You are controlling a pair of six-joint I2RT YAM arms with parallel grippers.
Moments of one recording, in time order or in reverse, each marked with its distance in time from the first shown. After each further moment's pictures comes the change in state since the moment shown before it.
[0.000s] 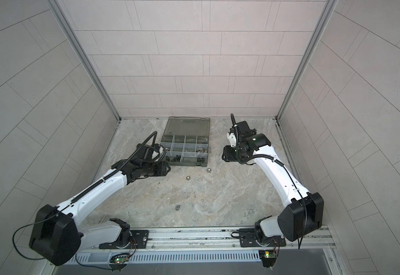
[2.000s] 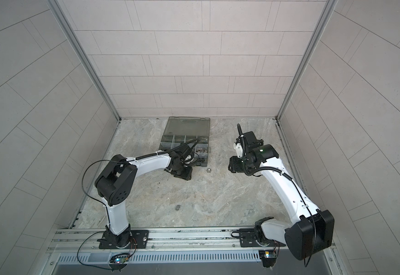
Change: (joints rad) left arm -0.208 0.631 0.379 -0.116 0.002 0.102; right arm -0.033 -0.153 -0.175 -0.045 0.016 -0.023
